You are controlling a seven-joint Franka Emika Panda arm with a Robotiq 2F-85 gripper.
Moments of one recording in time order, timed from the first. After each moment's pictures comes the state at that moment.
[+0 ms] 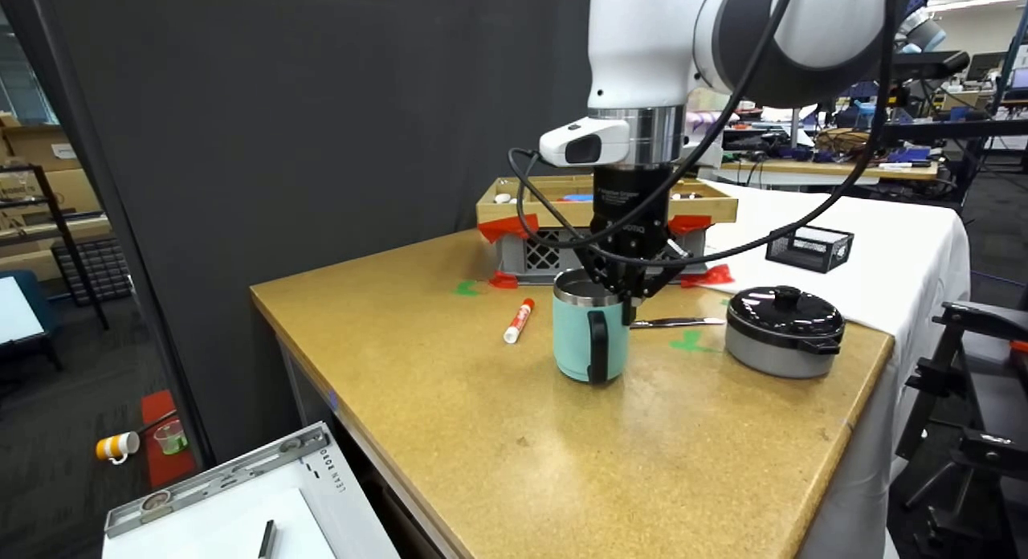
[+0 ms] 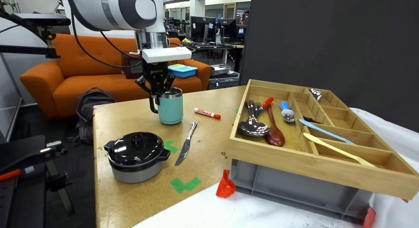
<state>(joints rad) 0.17 0.37 0.18 -2.29 -0.27 2.67 -1.06</state>
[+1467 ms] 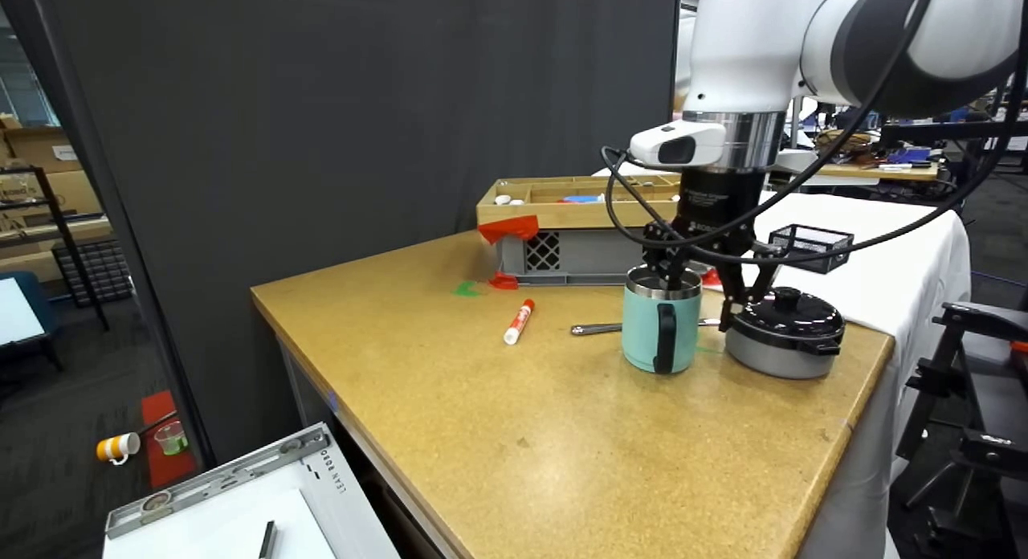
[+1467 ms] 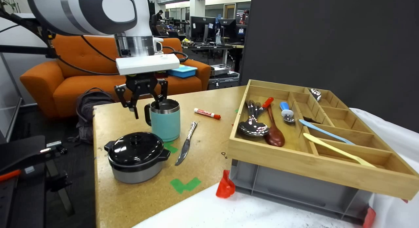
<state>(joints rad) 0.09 0.22 0.17 -2.58 -0.27 2.85 -0.98</state>
